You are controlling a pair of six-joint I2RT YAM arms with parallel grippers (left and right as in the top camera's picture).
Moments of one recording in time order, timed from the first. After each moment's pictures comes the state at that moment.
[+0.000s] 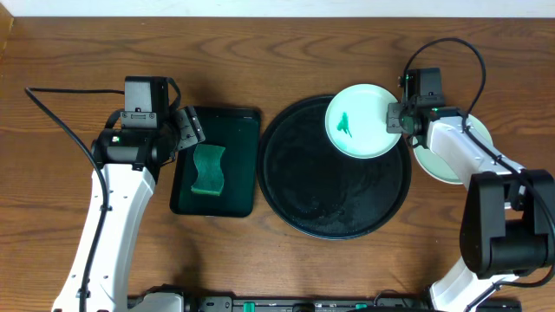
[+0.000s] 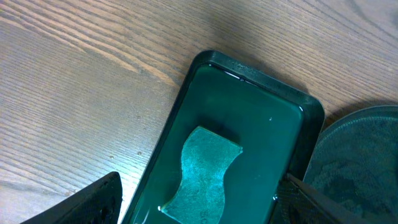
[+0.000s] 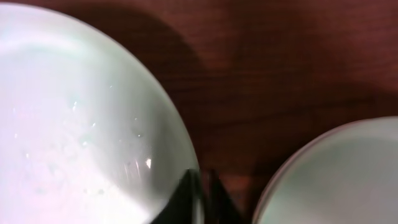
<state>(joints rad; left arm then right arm) -0.04 1.34 1.17 -0.84 -0.07 -0.39 0.09 1.85 1.15 -0.33 0.12 0.10</state>
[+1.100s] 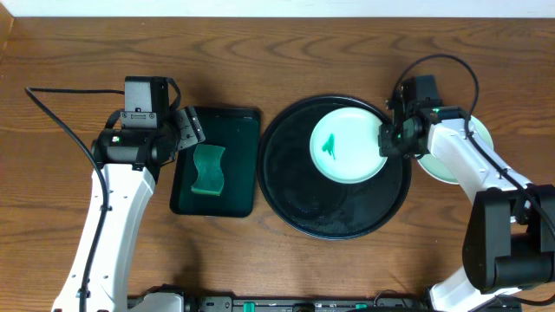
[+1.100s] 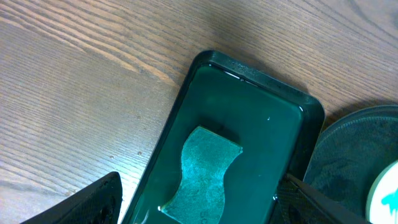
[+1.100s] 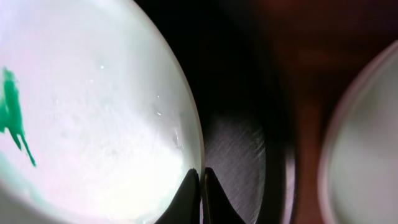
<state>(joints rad) -0.04 1.34 1.17 -0.84 -0.07 -0.39 0.13 1.78 1.15 -0.70 -0.08 0.10</state>
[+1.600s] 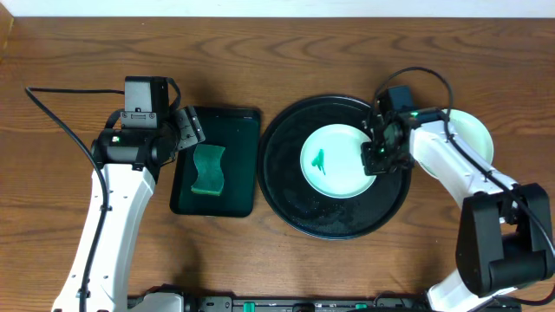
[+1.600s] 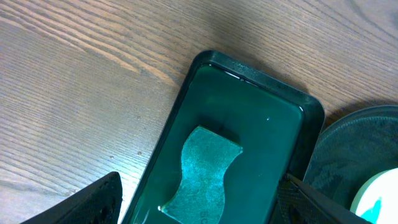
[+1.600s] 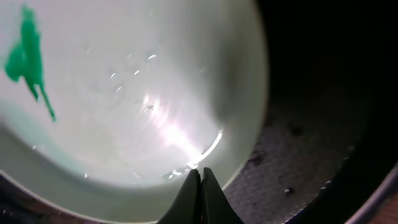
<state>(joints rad) -0.04 1.34 1.17 -0.84 -0.07 -0.39 0.24 1.78 1.15 -0.85 -0.13 0.10</state>
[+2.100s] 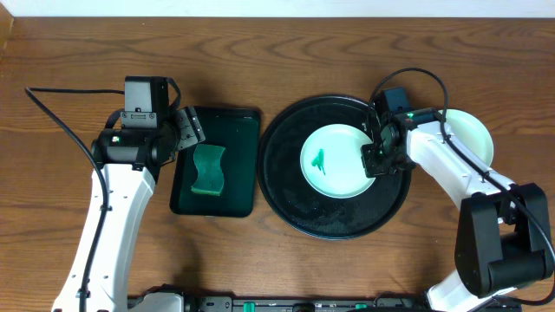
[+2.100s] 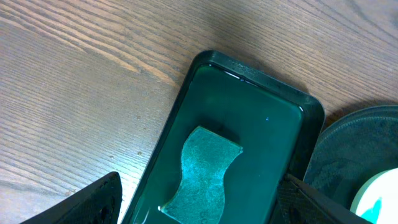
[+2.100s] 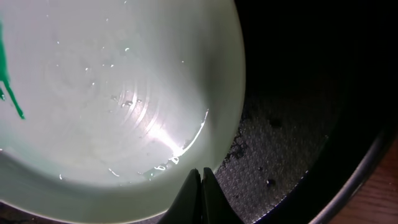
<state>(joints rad) -0.04 1.34 1.17 -0.84 -0.07 -0.39 0.25 1.78 1.15 -0.87 -0.05 0.10</state>
